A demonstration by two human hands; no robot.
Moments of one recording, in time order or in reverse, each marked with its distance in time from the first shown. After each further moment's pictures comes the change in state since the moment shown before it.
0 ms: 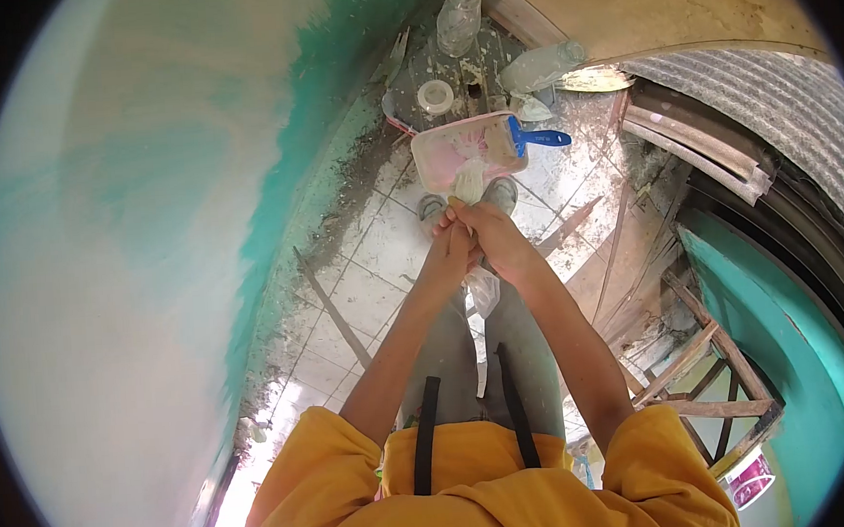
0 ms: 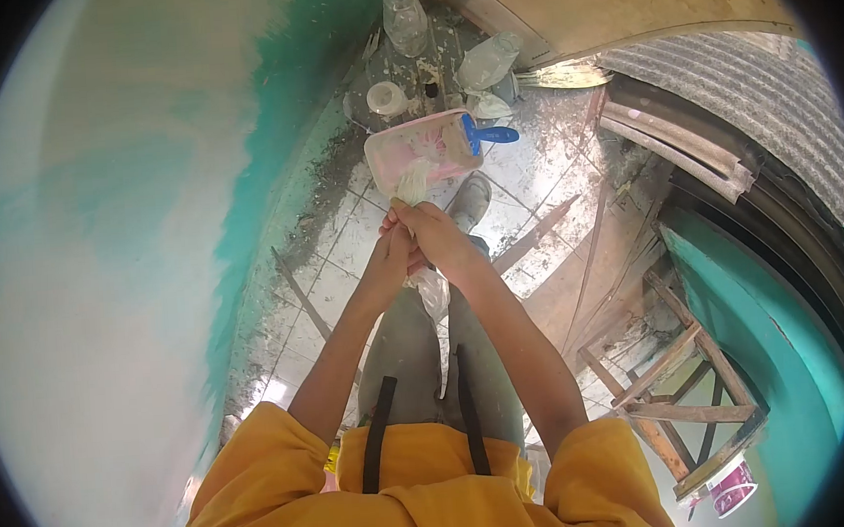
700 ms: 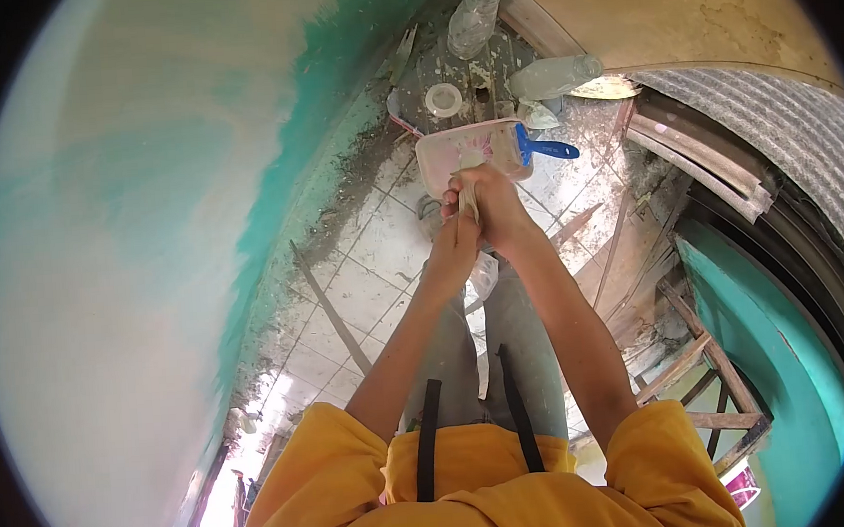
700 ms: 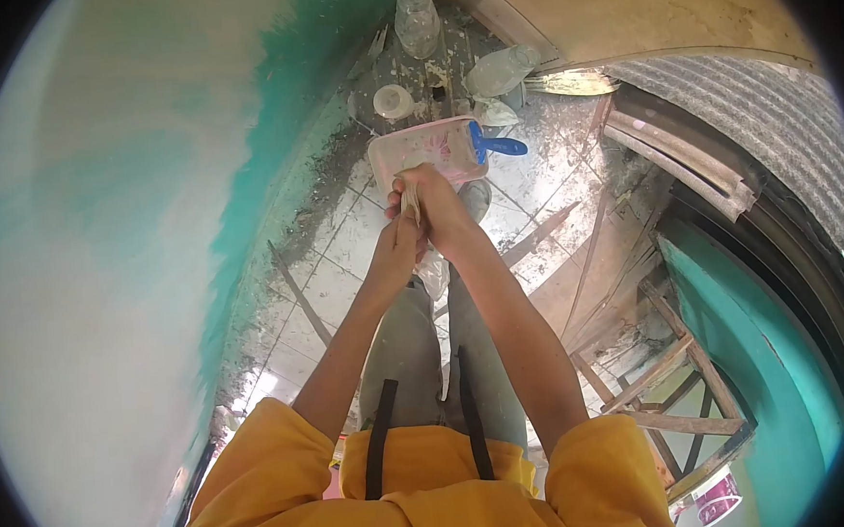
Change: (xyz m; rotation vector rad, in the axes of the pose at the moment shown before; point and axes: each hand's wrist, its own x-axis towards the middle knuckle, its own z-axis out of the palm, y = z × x) left_hand 0.028 -0.011 -0.004 0.242 0.169 0.073; right_hand 0.040 -0.035 -0.003 0.149 0.167 0.103
